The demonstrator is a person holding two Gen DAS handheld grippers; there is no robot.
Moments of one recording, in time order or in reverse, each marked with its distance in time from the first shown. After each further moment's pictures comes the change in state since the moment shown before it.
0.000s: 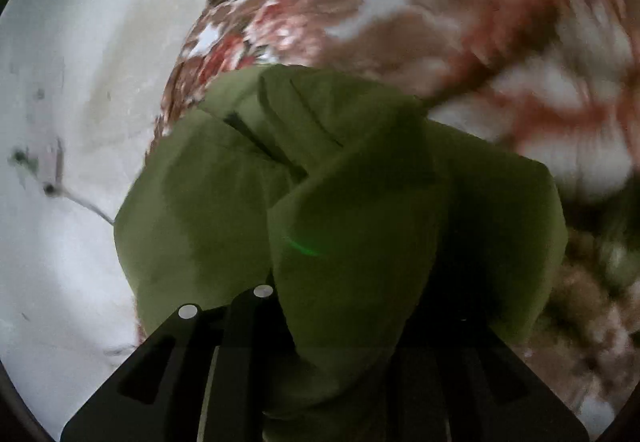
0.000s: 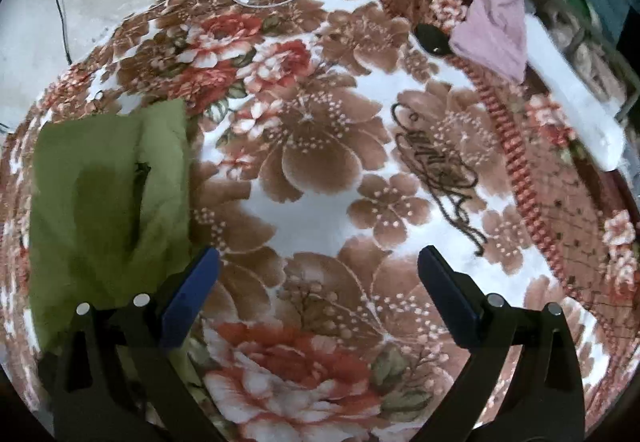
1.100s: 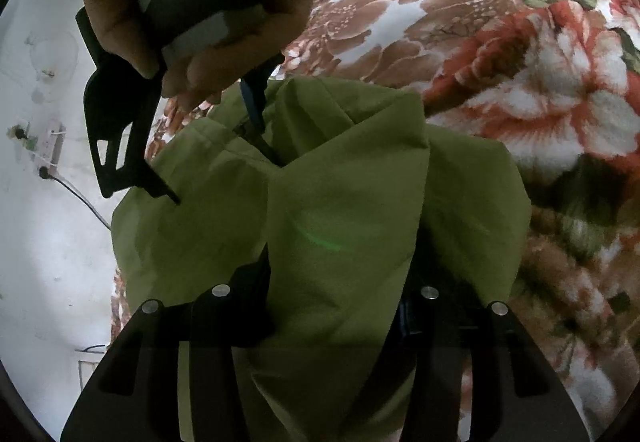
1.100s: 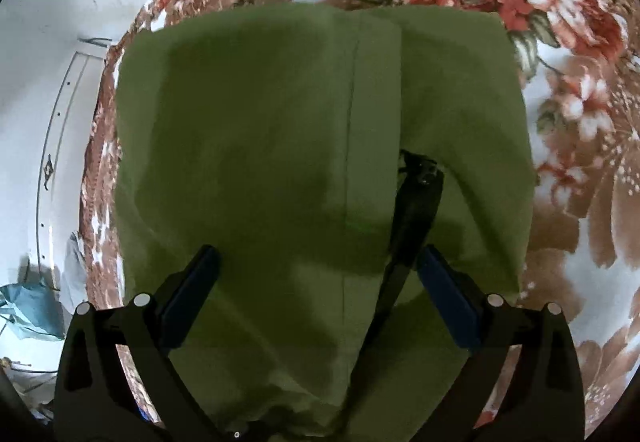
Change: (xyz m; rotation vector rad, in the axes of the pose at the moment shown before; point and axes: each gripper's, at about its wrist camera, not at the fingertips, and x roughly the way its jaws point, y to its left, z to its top) left arm -0.007 0.030 -0.005 -0.112 -0.123 -0.080; right arm 0.127 0.196 0.049 -0.200 0.374 0.466
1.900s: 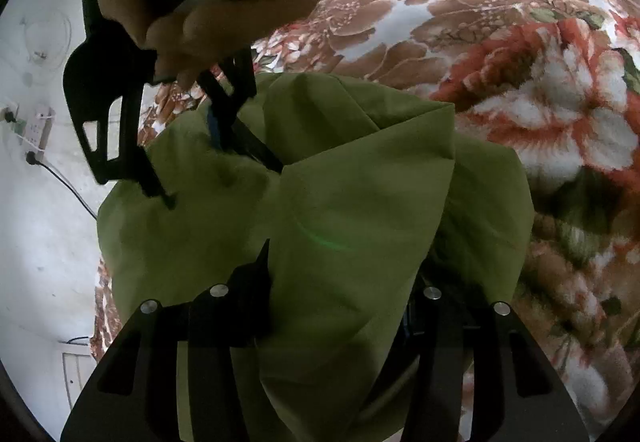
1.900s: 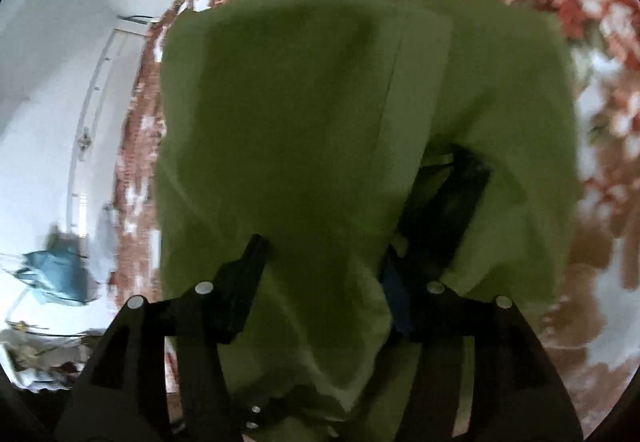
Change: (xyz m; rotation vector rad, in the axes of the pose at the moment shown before) left arm 0.001 0.007 0.007 -0.056 0.030 -0.051; right arm 0.003 0.007 -0.001 -0.078 0.076 0.202
